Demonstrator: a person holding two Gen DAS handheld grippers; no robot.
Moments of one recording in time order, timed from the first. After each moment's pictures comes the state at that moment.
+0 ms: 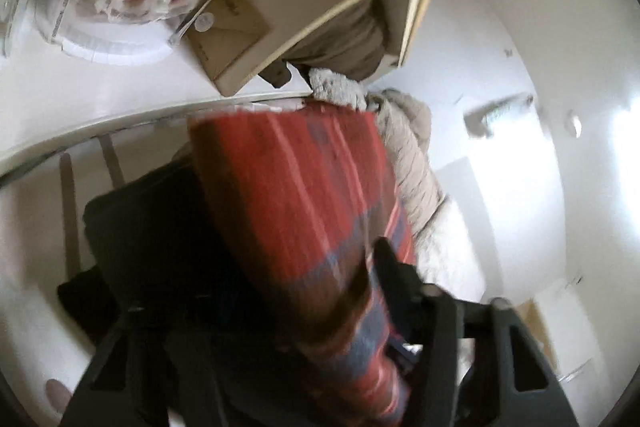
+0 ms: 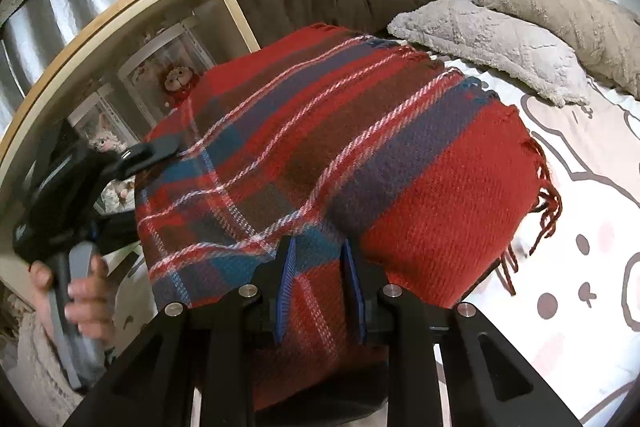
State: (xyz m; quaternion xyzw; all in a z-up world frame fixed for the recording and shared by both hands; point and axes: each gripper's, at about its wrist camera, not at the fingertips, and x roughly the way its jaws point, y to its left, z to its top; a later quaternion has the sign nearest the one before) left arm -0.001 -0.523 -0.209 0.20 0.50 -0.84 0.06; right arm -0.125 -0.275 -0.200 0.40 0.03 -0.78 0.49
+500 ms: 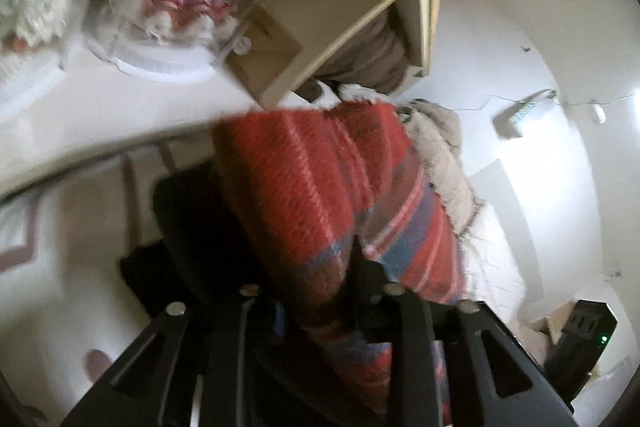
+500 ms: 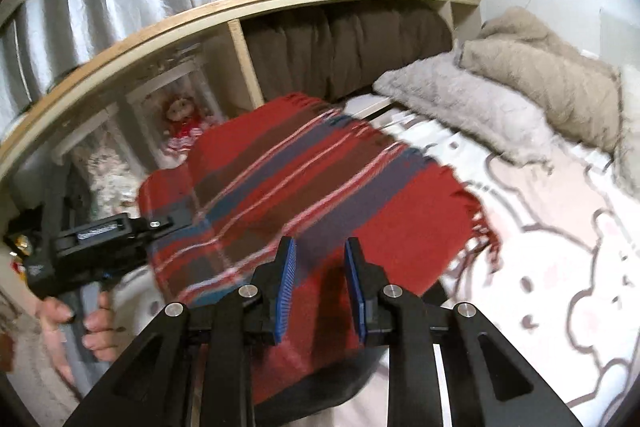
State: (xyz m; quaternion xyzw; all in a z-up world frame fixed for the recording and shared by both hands) left arm 0.034 -0.506 -0.200 0.22 0.44 -0.86 0.16; right arm -0.110 -0.254 -0.148 0.32 0.07 -0.83 0.45
